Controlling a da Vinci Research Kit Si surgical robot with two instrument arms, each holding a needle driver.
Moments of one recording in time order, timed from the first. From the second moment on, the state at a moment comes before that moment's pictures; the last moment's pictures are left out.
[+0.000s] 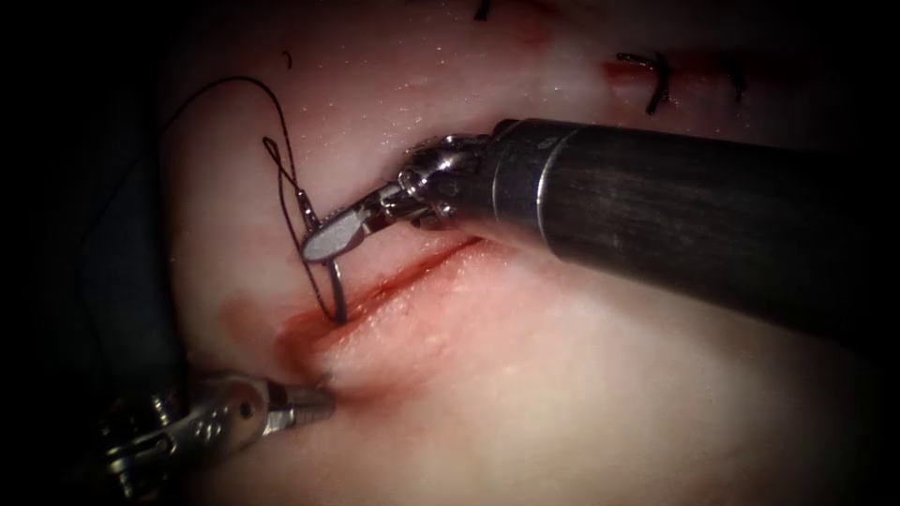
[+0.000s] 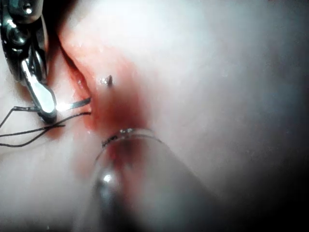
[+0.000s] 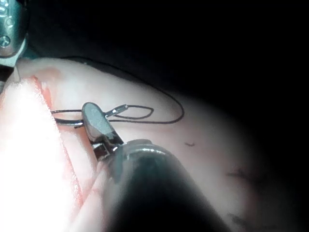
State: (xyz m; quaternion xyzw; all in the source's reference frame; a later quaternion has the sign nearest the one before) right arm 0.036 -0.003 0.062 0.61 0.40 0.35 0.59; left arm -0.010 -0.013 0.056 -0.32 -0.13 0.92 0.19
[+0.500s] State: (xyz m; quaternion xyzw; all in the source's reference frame) right arm 0.038 -0.004 0.061 0.59 0.43 0.45 0.50; left arm -0.010 -0.013 0.057 -0.32 -0.13 0.92 0.19
